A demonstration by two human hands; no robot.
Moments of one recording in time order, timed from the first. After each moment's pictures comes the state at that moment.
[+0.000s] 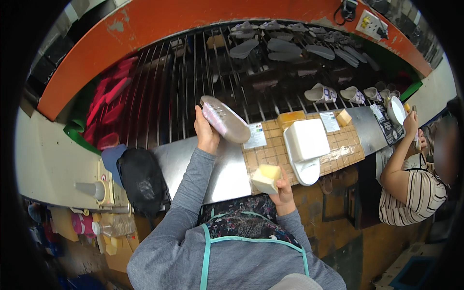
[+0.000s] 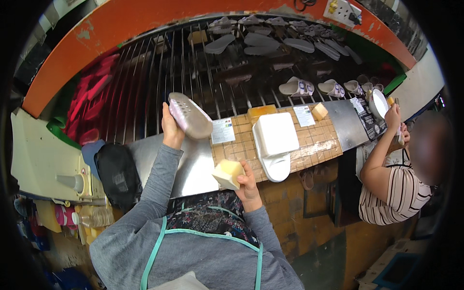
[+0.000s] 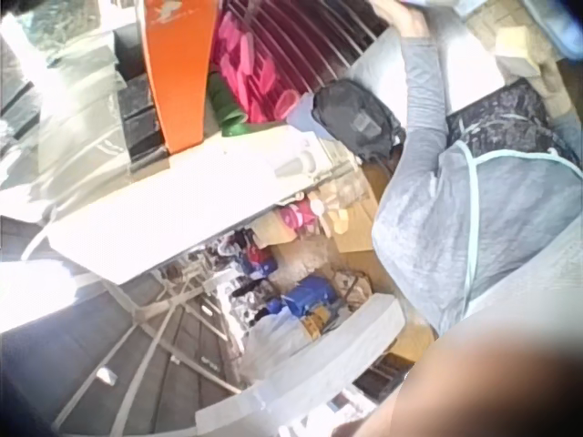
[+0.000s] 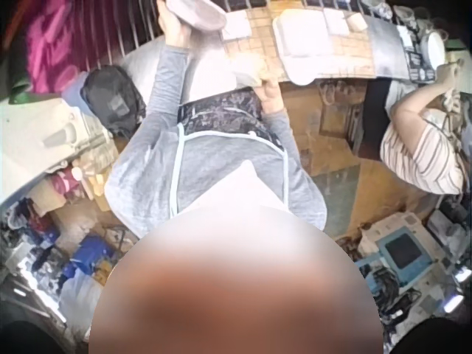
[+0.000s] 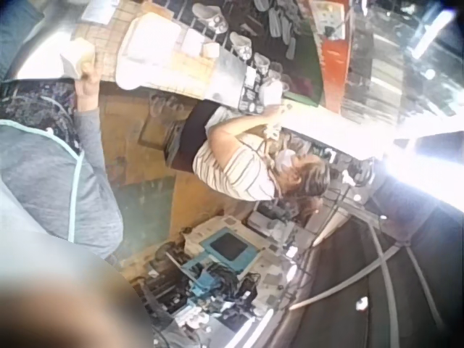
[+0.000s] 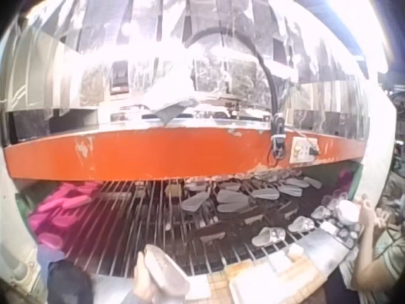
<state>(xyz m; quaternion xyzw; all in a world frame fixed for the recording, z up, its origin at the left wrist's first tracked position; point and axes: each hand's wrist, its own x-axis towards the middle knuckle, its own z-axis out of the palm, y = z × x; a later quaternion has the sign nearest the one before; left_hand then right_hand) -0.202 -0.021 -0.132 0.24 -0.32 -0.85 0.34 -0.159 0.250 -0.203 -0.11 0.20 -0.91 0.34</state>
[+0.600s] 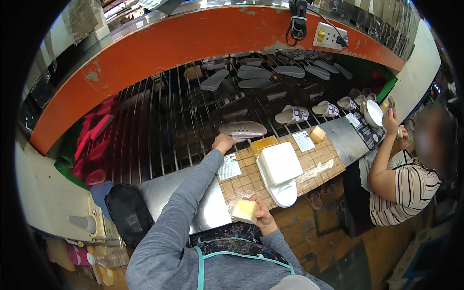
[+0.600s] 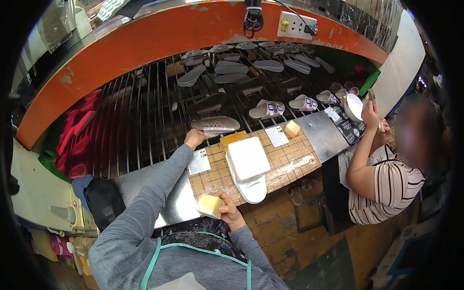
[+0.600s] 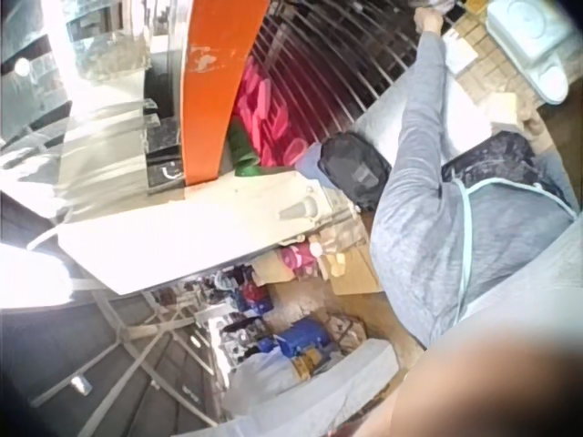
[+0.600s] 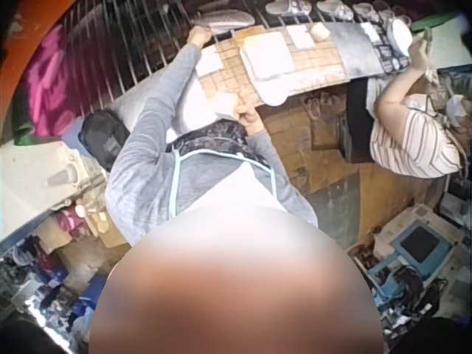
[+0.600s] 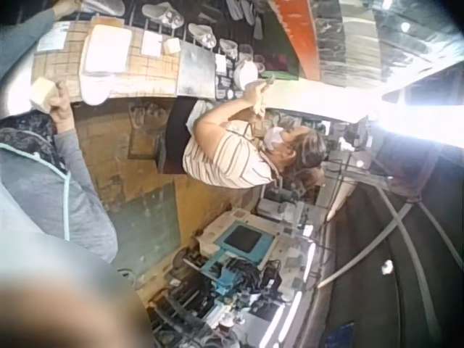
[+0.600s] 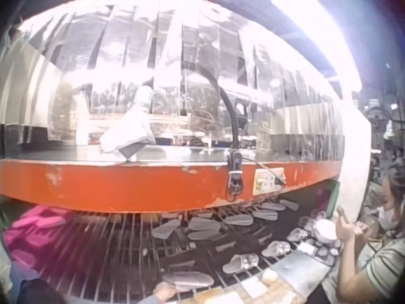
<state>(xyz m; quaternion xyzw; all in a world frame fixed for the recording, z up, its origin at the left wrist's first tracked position) -0.345 0.007 -0.208 0.25 -0.89 -0.38 0.02 -0.171 0.262 -0.246 -0.17 0.19 -0.88 0.41</state>
